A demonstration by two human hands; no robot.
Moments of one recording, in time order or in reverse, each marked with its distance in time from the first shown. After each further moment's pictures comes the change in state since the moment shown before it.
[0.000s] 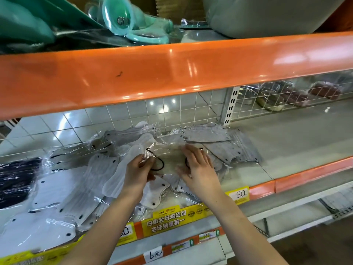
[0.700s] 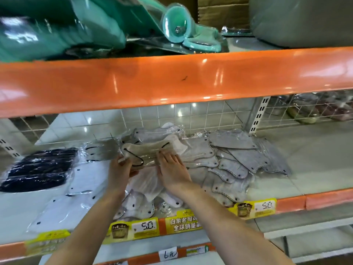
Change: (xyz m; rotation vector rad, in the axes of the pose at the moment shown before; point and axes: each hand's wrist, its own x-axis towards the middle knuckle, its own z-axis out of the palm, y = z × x) left_hand 0.019 -0.006 -0.103 0.020 0.300 -0.011; right_hand 0.045 -0.095 0.077 0.019 -0.524 -0.111
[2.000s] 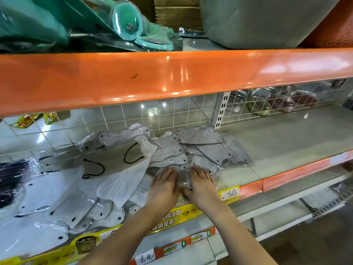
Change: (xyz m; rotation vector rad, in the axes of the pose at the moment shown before) left_hand -0.072 -0.054 0.129 0.991 -0.576 0.764; right_hand -0.114 0.092 -0.033 -0.043 -0.010 0.468
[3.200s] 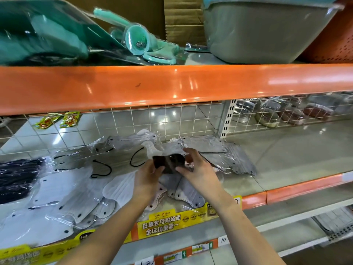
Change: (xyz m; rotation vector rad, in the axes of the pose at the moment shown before) left_hand 0.014 -0.014 -0.044 -0.644 0.344 -0.453; right_hand 0.019 -0.018 -0.052 0.462 0.208 -0.189
